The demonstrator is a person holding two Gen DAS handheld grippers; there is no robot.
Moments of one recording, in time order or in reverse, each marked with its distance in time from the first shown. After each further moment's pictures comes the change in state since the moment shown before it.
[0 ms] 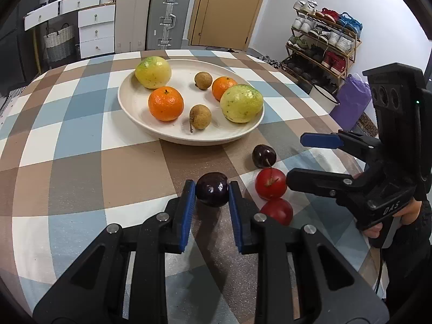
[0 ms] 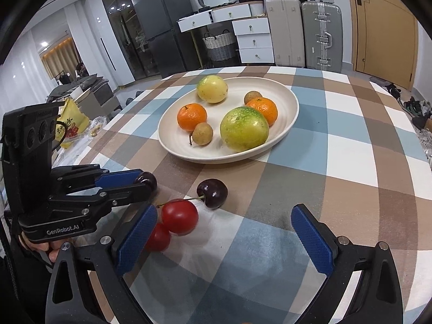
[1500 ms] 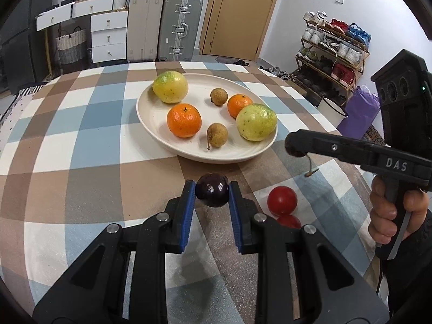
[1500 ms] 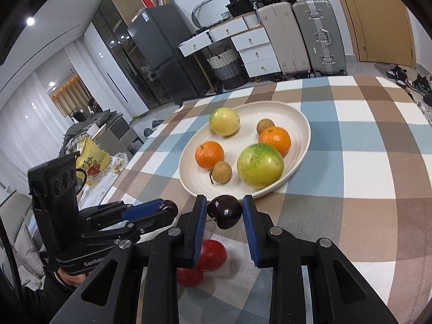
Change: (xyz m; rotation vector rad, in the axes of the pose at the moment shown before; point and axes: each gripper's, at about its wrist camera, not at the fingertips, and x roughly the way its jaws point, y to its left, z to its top) left arm -0.012 0.009 0.009 -0.033 -0.061 0.052; right arm -0.012 -0.009 0.026 0.141 -0.111 0.146
